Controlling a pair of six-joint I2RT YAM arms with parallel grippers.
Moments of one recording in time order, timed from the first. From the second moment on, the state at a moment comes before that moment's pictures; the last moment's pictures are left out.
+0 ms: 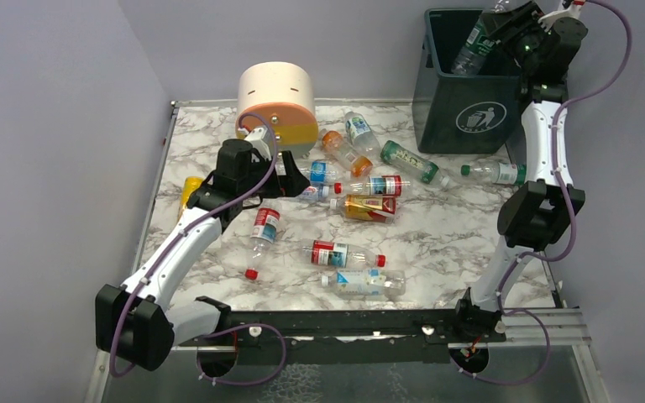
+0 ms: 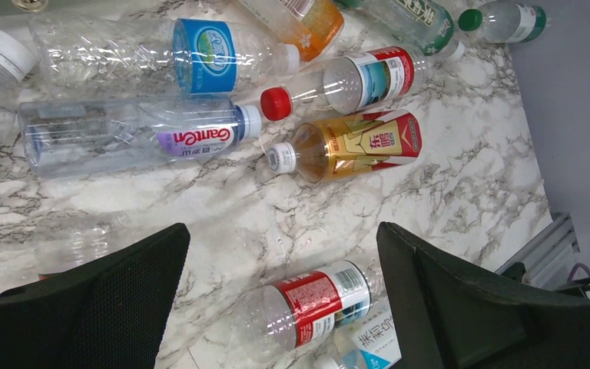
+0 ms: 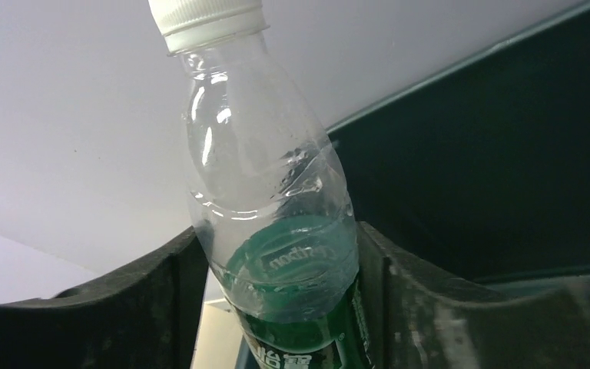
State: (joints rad) left arm -0.36 1.16 0.94 -0.32 0.31 -0.44; right arm -0.22 1.94 2.06 0.04 -0.39 0.74
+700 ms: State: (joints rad) left arm -0.36 1.23 0.97 -0.33 0.30 -0.41; right arm -0.21 1.87 2.06 -0.15 -0.41 0.57
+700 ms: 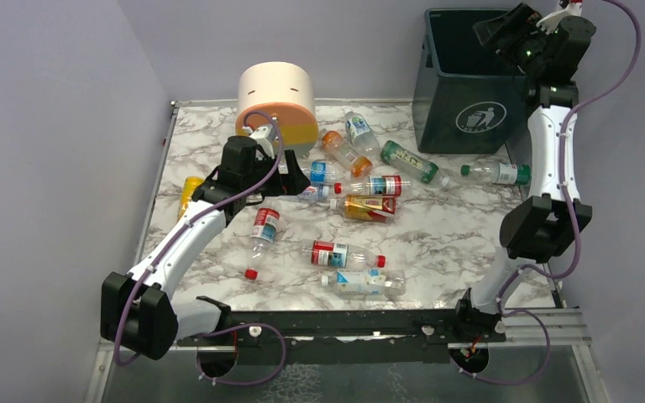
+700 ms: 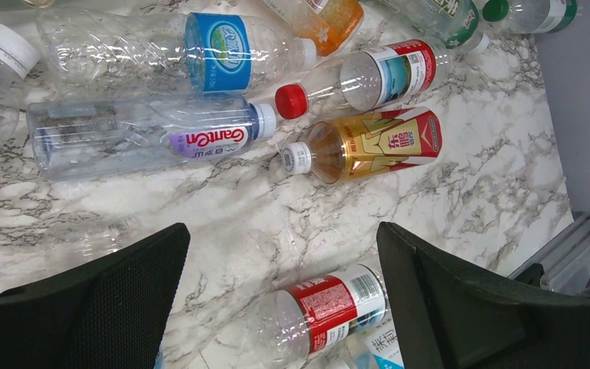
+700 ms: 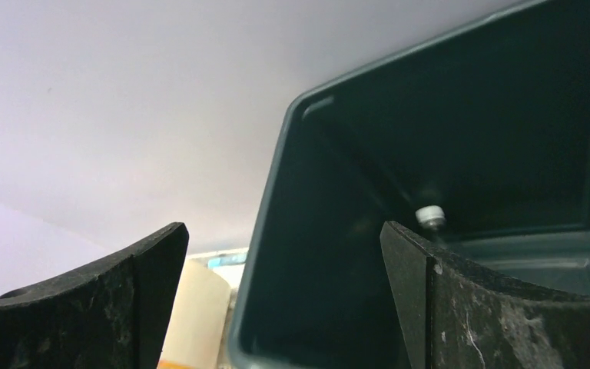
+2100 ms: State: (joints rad) left arm -0.36 1.08 0.95 -0.40 0.30 -0.42; right arm 0.87 1.49 1.13 -0.61 -0.06 0.13
